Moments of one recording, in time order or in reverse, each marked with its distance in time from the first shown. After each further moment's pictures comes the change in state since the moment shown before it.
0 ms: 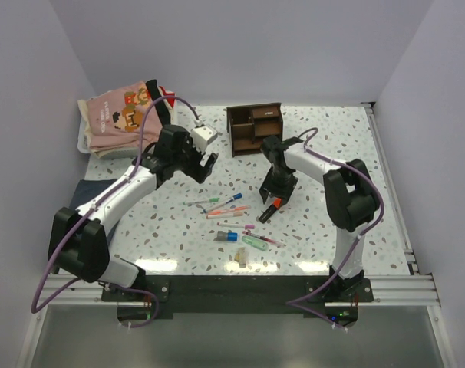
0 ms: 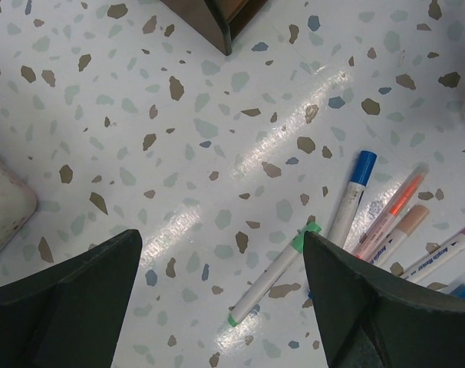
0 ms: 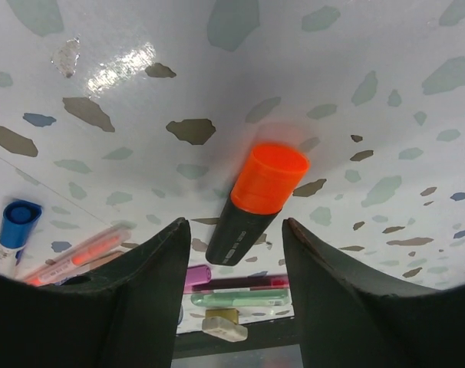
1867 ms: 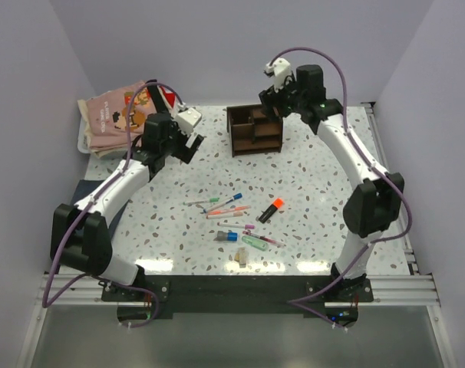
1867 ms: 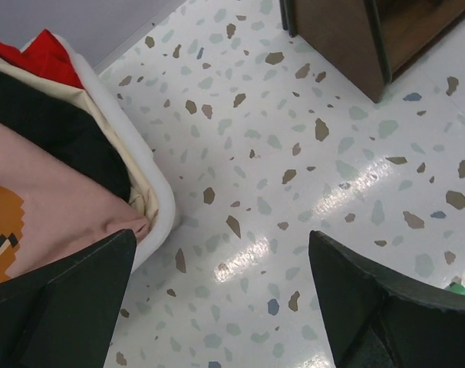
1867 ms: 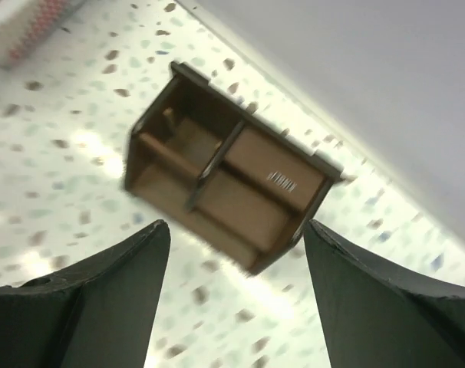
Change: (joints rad) left arm 0.124 0.039 0.028 0.188 -0.140 0.133; right arm -0.172 -0.105 0.412 0.578 -0.271 -1.298
